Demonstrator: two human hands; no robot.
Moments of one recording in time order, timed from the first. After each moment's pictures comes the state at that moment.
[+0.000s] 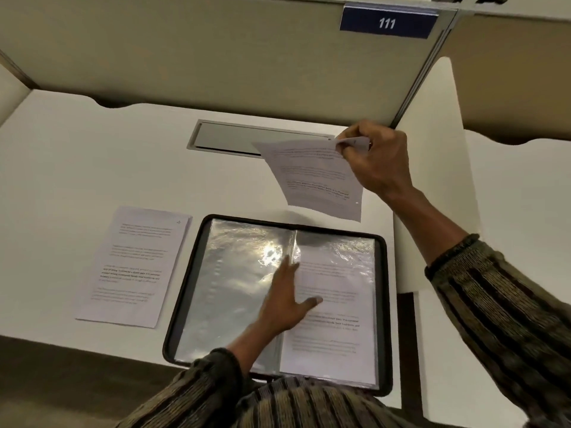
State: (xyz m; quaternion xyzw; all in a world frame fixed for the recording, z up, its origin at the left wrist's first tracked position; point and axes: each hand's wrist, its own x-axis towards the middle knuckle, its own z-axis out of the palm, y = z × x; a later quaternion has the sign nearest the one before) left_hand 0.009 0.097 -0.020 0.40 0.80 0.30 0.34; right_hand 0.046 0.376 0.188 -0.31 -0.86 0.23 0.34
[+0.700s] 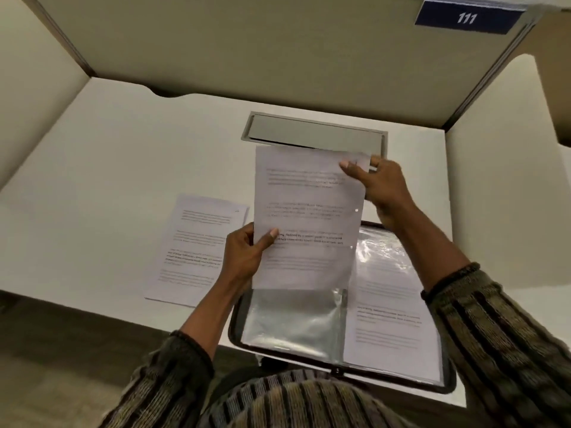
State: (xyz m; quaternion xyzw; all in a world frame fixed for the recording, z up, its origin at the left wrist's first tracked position) left_hand -0.175 -0.004 0.078 0.15 0.70 0.60 0.35; right_hand -0.043 0.251 0.159 -0.40 -0.63 0.63 0.22
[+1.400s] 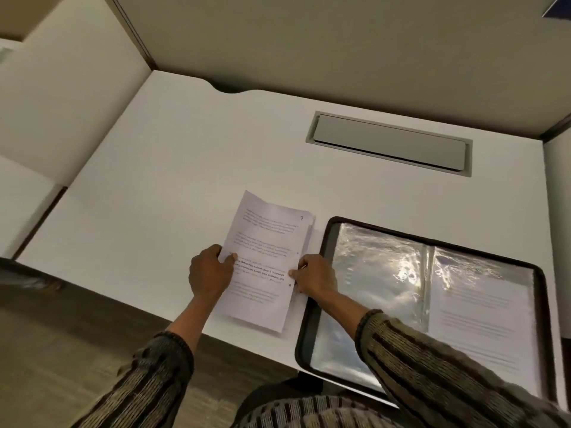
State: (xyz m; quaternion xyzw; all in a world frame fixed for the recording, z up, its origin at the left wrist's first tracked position) left_hand -0.364 -0.157 -0.007 0.12 0.95 0.25 0.16; right_hand -0.202 0.028 -0.031 -0.47 -0.73 0.49 -0.10
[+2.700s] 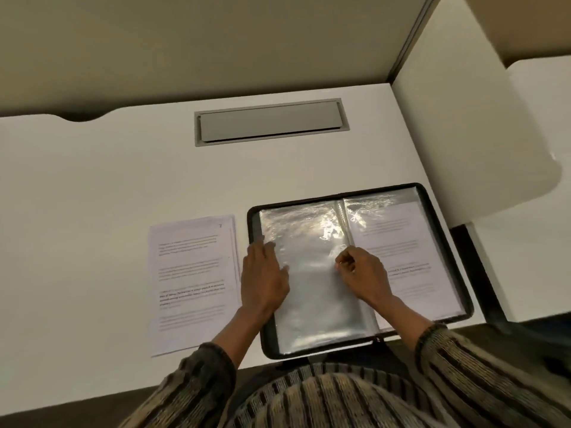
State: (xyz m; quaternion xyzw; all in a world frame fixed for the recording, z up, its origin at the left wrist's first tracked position) left_hand -0.198 -0.018 0.003 0.50 0.82 0.18 0.23; right_hand 0.023 0.086 -0.005 -0.58 -0.74 0.33 0.06
